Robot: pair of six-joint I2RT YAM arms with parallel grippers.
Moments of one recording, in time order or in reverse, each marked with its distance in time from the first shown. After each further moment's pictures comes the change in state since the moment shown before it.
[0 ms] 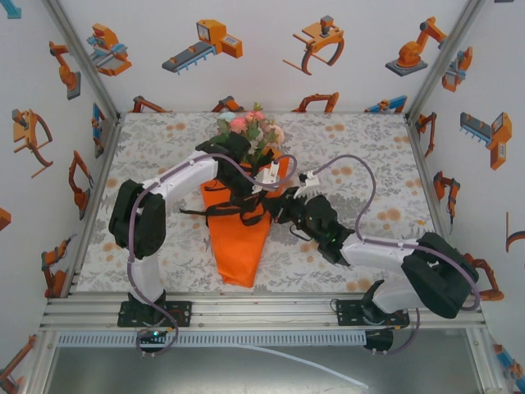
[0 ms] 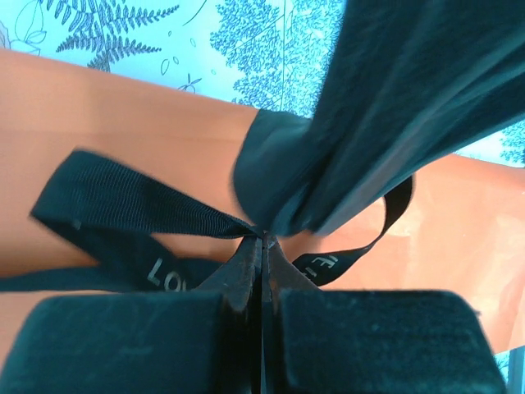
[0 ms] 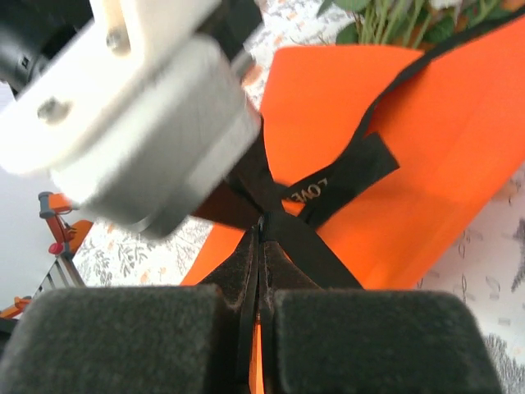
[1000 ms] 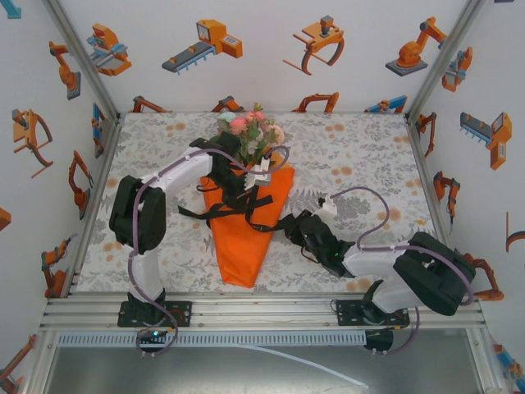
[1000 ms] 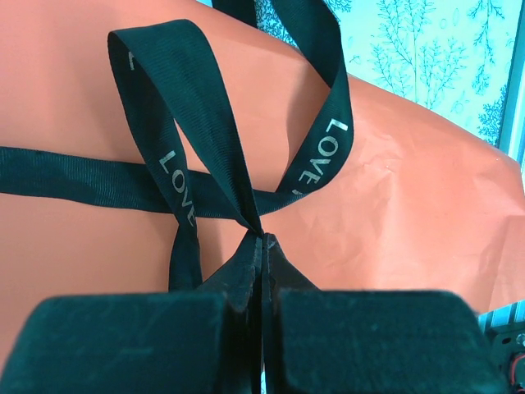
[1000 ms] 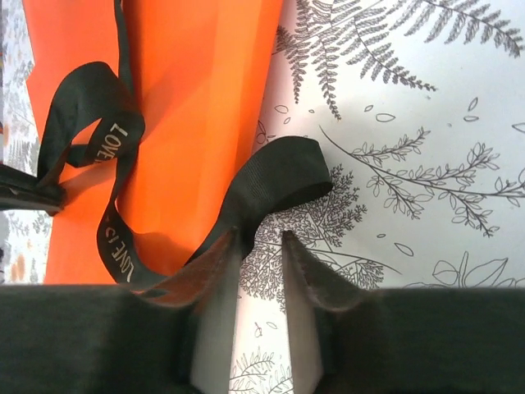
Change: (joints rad) left arm 0.074 0.035 0.009 -0.080 0.016 -0.041; right arm 0.052 0.007 -0.179 -0.240 0.330 0.395
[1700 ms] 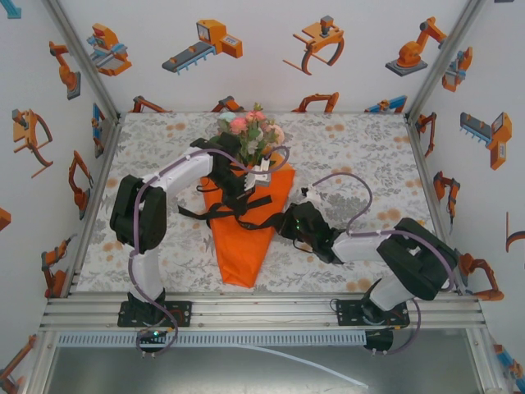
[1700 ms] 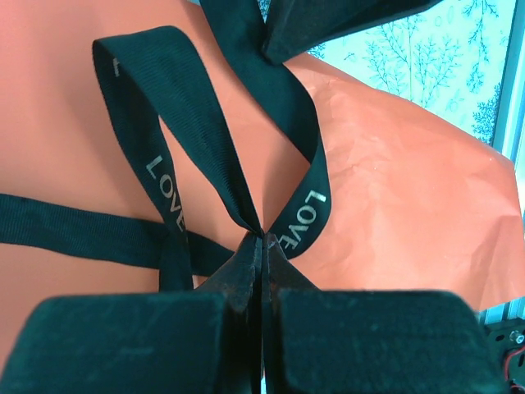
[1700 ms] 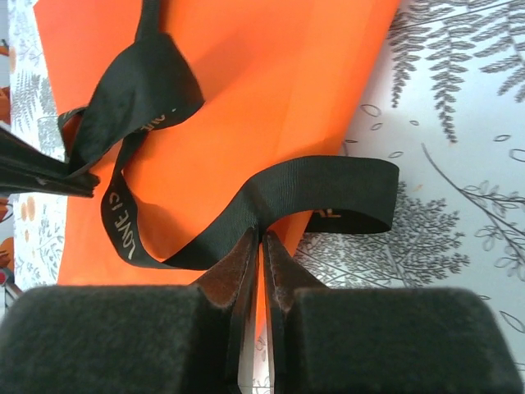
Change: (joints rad) left arm 0.000 0.008 0.000 -0.011 0.004 0.000; right arm -0.054 0.143 0.142 0.003 -0.248 -0.093
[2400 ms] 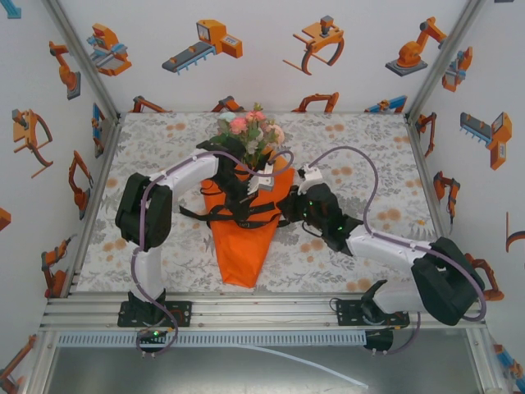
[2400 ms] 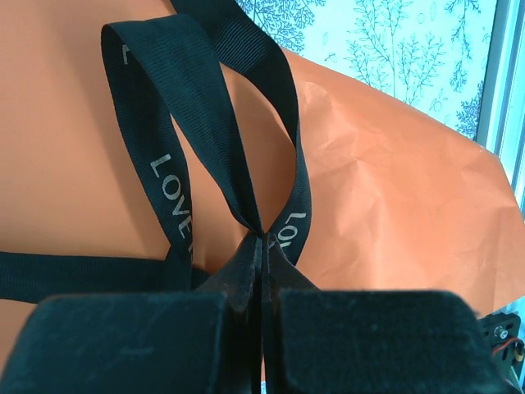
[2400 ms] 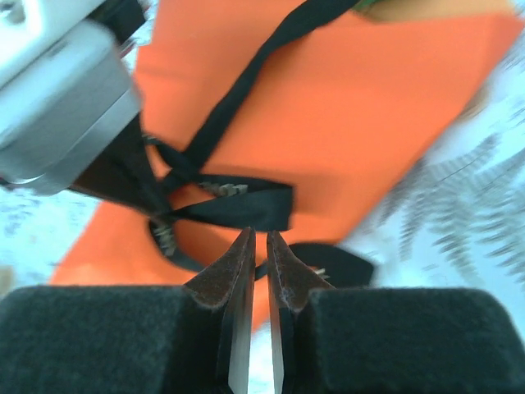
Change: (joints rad) left arm -0.023 0.039 0.005 -0.026 0.010 0.001; right arm -0.063 -0.216 0.111 -0.193 -0.096 -0.375
